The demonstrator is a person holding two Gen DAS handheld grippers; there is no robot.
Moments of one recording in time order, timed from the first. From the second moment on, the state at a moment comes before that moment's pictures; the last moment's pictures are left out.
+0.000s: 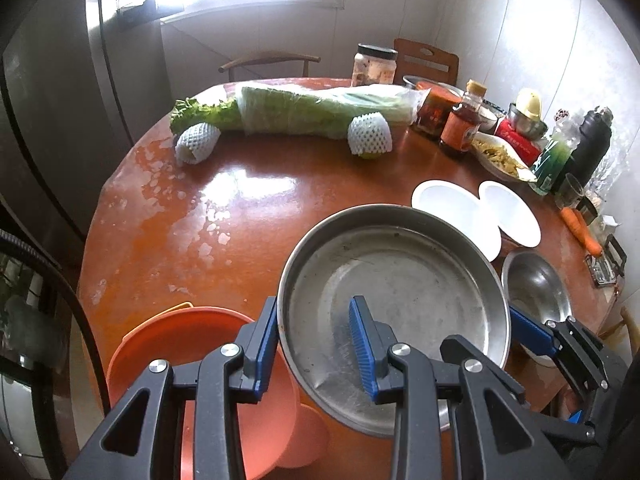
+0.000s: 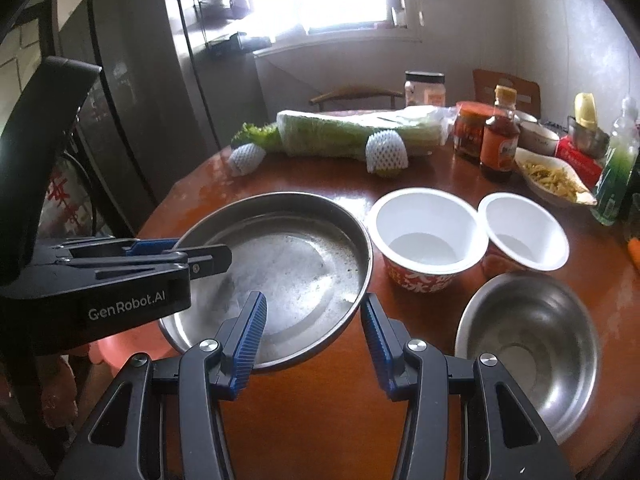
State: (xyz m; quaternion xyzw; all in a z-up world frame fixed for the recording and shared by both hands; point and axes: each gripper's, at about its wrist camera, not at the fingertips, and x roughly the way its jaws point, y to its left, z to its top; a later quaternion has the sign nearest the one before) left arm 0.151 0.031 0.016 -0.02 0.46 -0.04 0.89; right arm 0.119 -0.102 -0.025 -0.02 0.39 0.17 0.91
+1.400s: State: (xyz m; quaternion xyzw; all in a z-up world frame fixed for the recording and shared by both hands) left arm 0.081 0.103 0.058 -0.04 0.41 0.03 0.91; right arm 0.086 -0.025 0.014 -0.08 0.34 0.25 0.90
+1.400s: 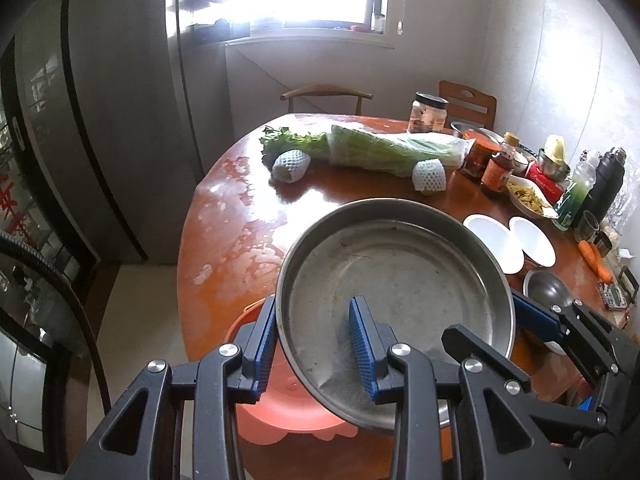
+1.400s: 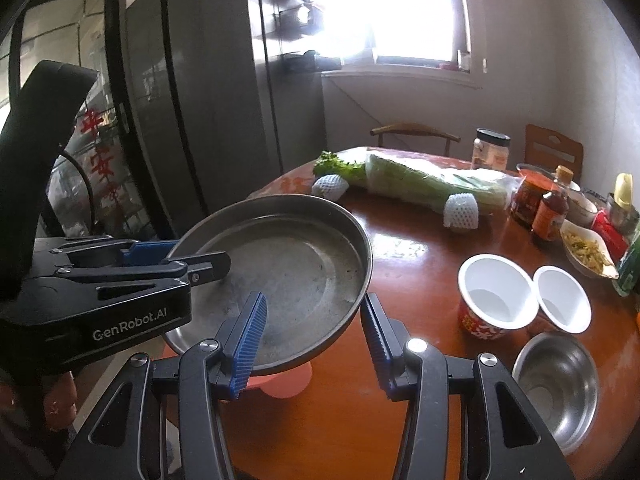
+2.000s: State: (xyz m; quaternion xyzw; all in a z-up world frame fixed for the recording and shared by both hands) left arm 0.073 0.131 0.019 -0.06 0.44 0.06 0.90; right arm 0.080 0.002 -0.015 -0.11 0.37 0.28 0.88
